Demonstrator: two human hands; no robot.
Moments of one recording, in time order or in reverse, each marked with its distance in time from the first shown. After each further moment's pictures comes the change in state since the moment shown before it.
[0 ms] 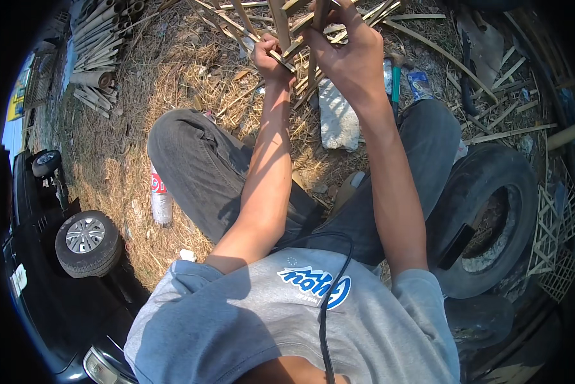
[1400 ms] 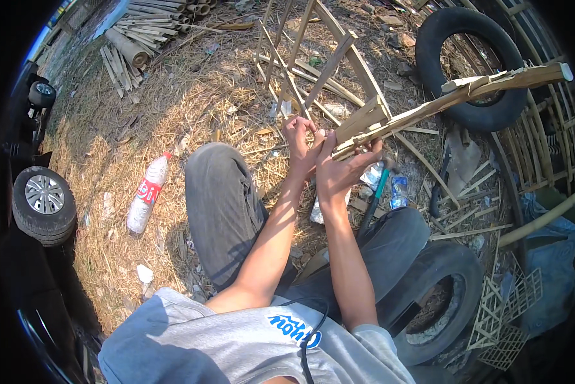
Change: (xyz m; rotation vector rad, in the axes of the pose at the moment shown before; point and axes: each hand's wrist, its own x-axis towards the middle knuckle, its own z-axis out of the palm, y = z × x) left_hand -0.044 0.056 0.008 0.949 0.007 0.416; right_hand -0.047 -0.021 0.077 -0.214 0.228 0.304
